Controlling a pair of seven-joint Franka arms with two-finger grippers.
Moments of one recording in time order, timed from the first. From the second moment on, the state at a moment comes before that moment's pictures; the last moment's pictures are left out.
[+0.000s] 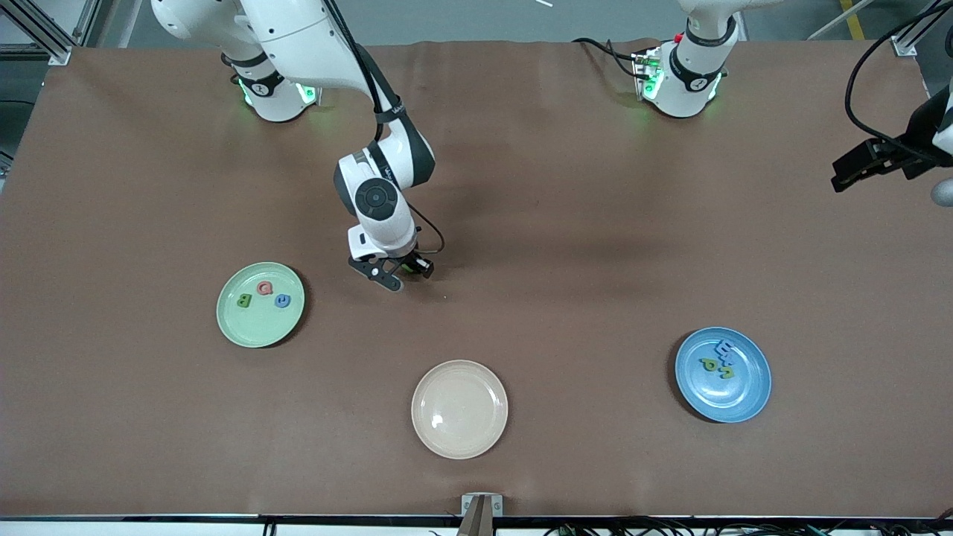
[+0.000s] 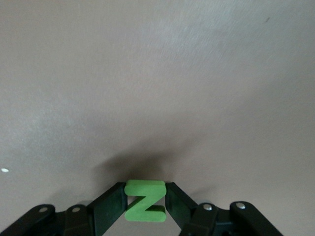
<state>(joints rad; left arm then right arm) 0.13 -0.04 -0.17 -1.54 0.04 1.46 -0.18 0.89 0.57 -0.28 -1.97 0.27 2.46 0.97</state>
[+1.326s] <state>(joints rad) 0.04 -0.13 -0.14 -1.66 0.02 1.53 -0.12 0.33 0.60 -0.31 -1.88 0.27 2.36 0.05</state>
